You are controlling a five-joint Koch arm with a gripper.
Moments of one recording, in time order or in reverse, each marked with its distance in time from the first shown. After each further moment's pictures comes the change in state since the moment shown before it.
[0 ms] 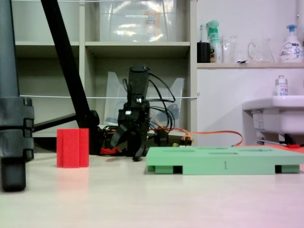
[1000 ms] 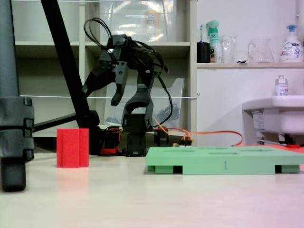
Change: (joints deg) arm 15.5 -19.4 -77.9 80.5 11.7
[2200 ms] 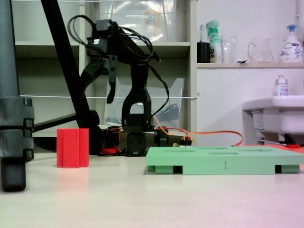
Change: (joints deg) arm 2.3 -14.7 -22.1 21.0 -12.5
